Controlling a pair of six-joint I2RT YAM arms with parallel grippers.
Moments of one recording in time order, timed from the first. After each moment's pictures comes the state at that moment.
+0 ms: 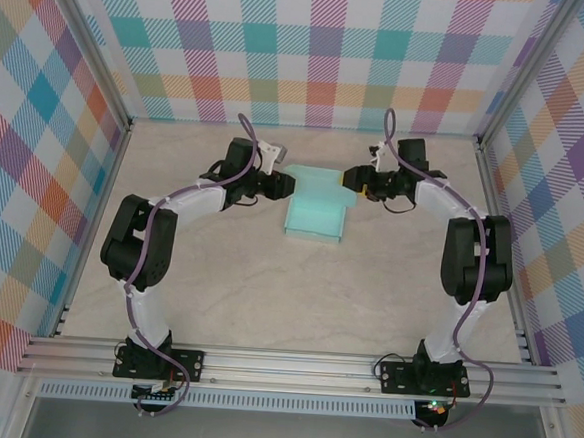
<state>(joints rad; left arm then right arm) -0.39 1.88 1.28 -0.03 0.46 -0.19 0.17 1.87 1.34 -0.33 -0.82 0.36</state>
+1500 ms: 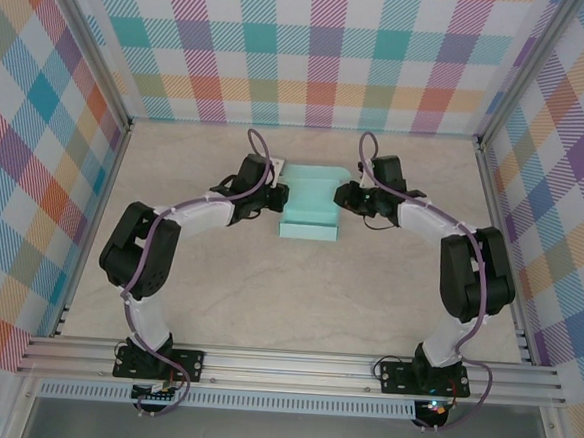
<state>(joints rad) -0.50 1.82 1.16 -0.02 0.08 -0.25 0.34 1.76 1.13 -0.18 -0.42 0.55</state>
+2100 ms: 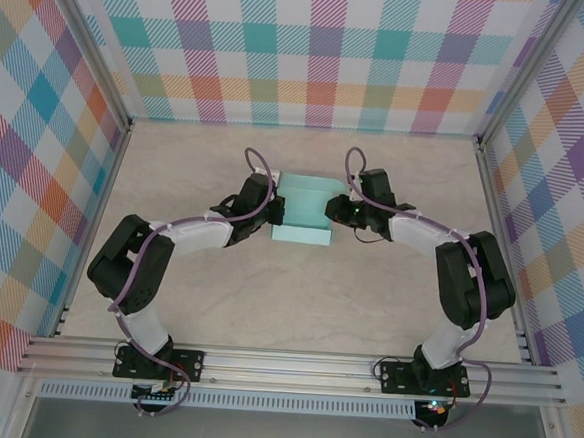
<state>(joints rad) -0.58 1.72 0.99 0.09 -0.14 -0.32 0.42 1.72 1.02 -0.08 -0.36 0.58</state>
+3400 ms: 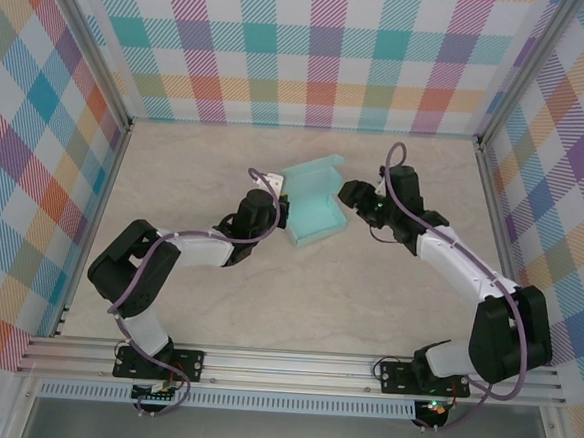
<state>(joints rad) -0.64 1.72 0.82 0.54 -0.28 -0.17 0.36 1.39 0.96 -0.21 -0.28 0.86</state>
